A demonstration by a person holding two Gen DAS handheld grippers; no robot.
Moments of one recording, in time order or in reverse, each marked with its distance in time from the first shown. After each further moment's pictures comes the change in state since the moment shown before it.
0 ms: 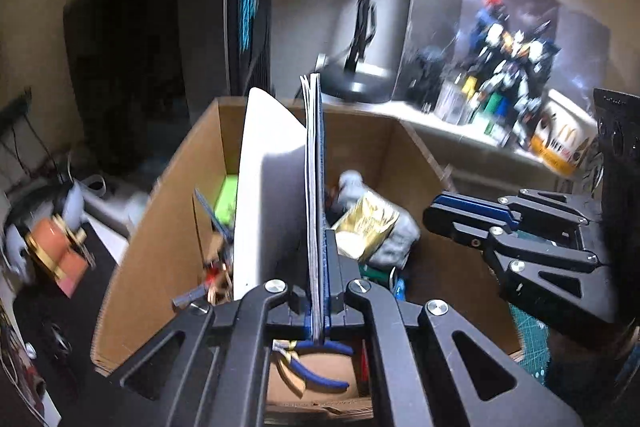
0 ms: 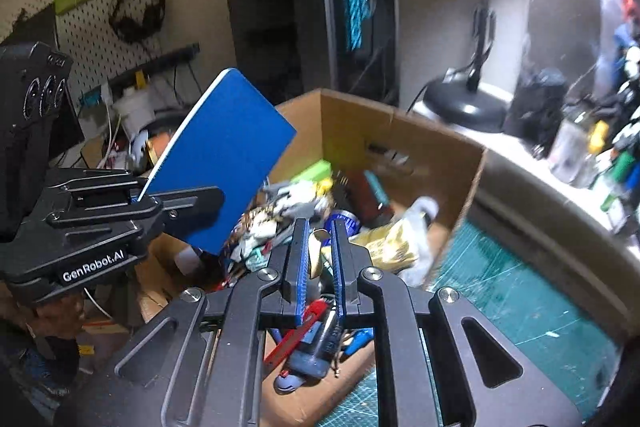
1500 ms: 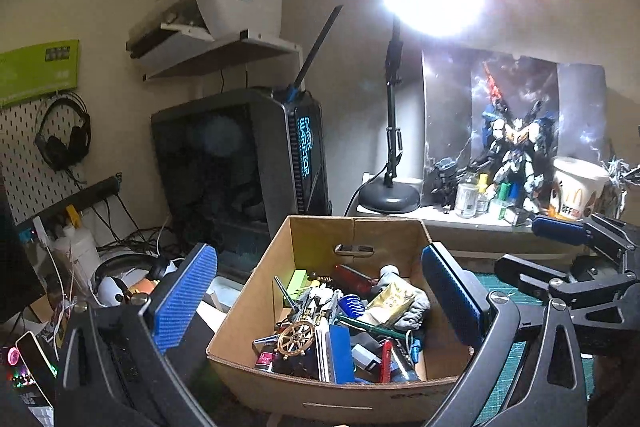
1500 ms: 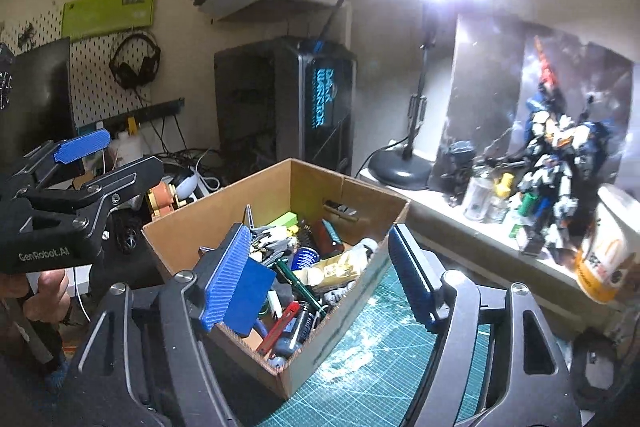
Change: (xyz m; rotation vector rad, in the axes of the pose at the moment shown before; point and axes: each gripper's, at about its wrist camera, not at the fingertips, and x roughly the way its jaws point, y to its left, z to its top) left arm -0.150 -0.048 -0.013 0.036 -0.432 0.263; right arm -0.150 0.025 -0.002 -0.032 -0.231 -0.164
